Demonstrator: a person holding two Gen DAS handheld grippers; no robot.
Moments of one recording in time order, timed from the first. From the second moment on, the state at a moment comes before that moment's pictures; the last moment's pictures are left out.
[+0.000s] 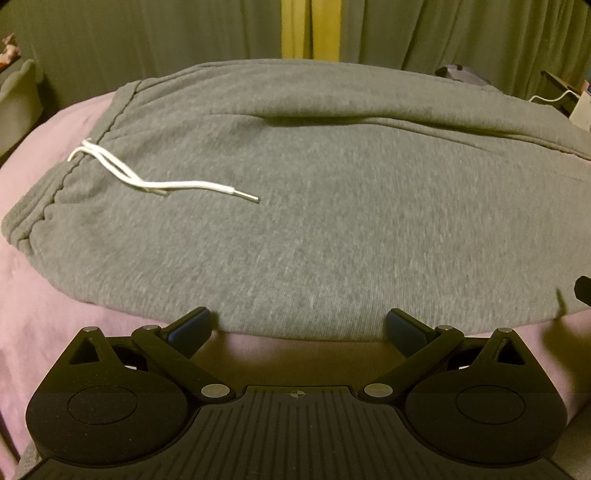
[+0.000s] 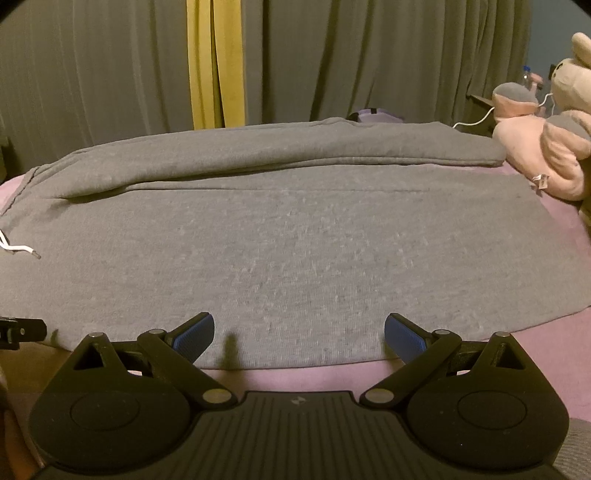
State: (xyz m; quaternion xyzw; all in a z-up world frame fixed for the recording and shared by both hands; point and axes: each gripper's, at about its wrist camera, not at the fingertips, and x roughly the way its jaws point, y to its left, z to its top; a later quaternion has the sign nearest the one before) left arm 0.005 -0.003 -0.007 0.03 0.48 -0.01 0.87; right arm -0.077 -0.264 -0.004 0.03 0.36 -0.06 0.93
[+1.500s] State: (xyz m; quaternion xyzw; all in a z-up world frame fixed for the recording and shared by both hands) left arm 0.092 0.014 -0.008 0.00 0.40 0.12 0.91; right arm 0.013 -0.336 -0.018 0.13 0.53 -0.07 0.83
